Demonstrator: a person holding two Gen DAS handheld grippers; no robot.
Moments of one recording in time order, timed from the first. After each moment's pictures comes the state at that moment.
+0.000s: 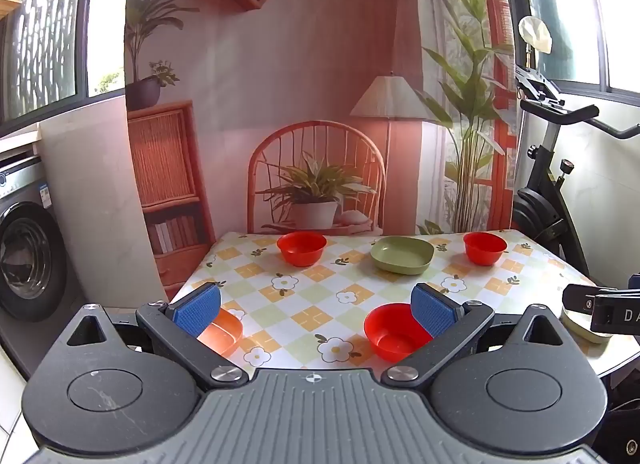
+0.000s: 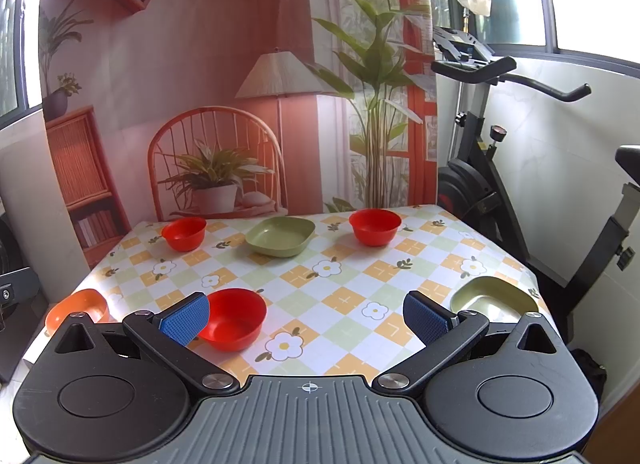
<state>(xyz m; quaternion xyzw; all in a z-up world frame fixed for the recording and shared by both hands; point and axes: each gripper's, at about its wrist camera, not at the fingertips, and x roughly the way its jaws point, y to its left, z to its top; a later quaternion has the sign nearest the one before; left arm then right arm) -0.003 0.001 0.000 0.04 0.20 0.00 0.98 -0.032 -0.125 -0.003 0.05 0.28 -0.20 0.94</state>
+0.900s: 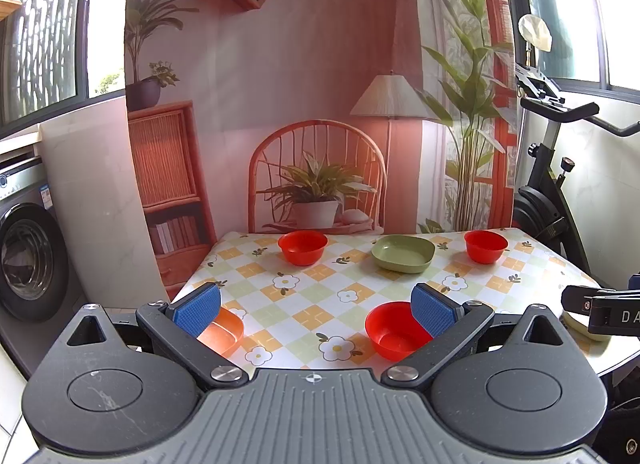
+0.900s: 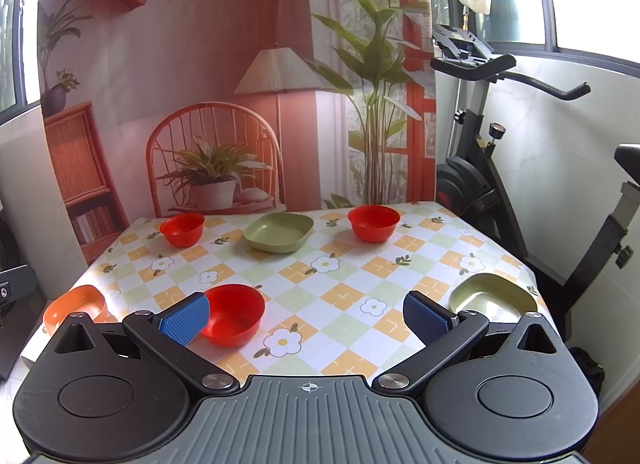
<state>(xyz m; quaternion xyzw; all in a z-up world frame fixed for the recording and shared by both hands) -0.003 0.000 0.000 0.05 0.20 0.01 0.98 -0.033 -0.126 -0.007 0.05 0.28 -0.20 0.94</state>
